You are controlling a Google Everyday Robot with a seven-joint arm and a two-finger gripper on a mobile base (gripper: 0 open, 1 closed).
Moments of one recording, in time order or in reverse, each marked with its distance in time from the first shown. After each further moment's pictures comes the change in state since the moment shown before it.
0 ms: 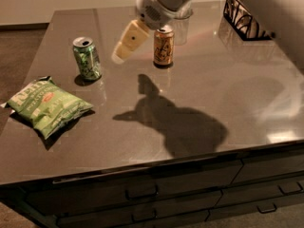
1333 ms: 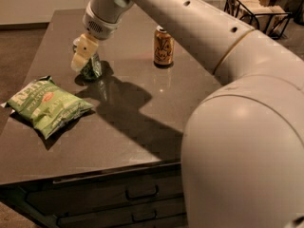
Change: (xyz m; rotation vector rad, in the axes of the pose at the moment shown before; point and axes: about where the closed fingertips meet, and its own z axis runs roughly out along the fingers) arm -0.063 -0.009 0.141 -0.055 0.092 -0.014
